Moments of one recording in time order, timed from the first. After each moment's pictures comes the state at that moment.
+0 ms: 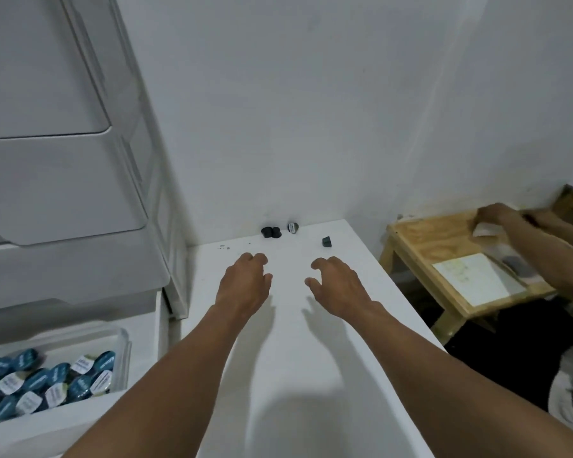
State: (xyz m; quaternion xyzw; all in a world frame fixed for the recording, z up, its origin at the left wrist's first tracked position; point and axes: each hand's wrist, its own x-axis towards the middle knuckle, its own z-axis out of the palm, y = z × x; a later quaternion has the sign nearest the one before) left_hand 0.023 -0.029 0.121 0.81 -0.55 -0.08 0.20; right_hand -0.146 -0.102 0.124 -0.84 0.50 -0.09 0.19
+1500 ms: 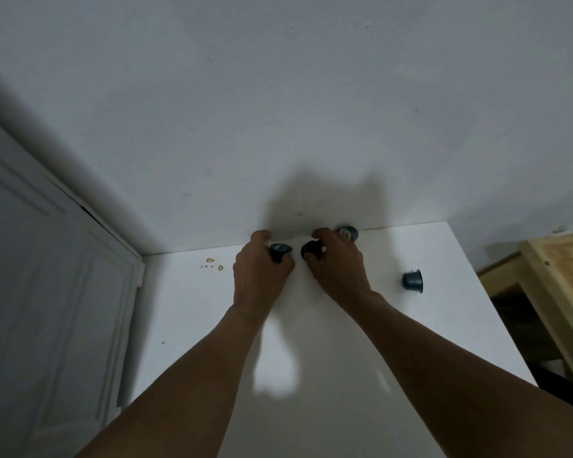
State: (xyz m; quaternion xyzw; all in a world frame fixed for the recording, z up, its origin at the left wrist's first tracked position) left_hand 0.161 -0.314 -0.071 0.86 -0.32 -0.17 0.37; right_hand 0.052 -0.393 -0.065 -0.83 0.46 -0.14 0.27
